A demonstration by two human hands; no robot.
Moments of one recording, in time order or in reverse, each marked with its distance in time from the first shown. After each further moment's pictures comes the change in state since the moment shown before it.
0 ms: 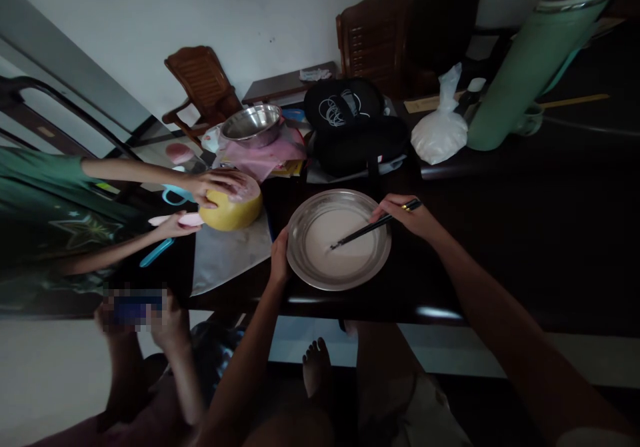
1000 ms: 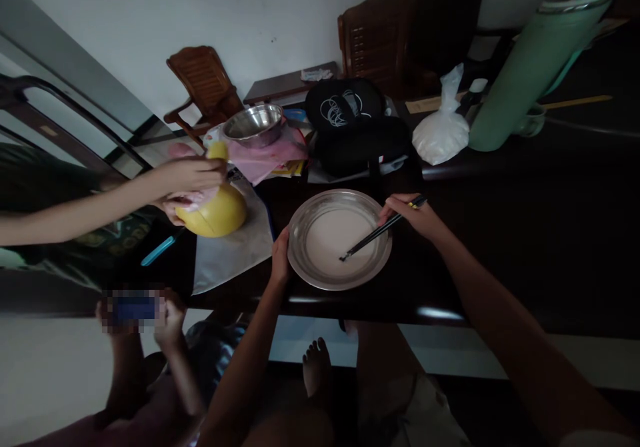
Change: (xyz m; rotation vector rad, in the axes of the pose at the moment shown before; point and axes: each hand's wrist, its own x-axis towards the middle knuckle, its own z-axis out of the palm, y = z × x) left_hand -0.001 0.007 0.002 0.024 0.000 0.026; right_hand 0.001 0.004 -0.003 0.098 0.005 0.047
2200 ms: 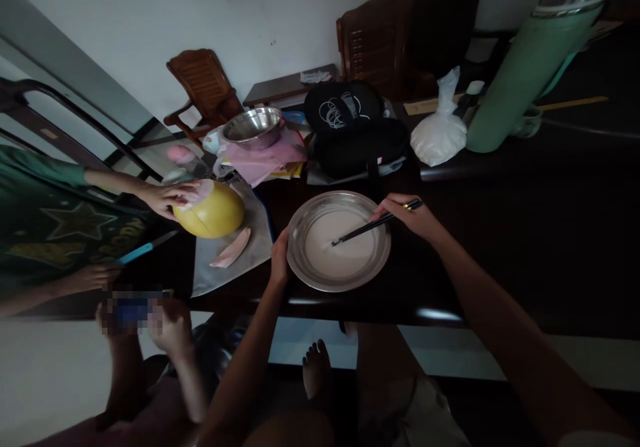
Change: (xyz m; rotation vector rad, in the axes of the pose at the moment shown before) left_hand 0.002 -0.011 -0.006 0.007 -0.028 0.003; right_hand 0.000 -0.001 0.003 -0.047 -0.024 -0.026
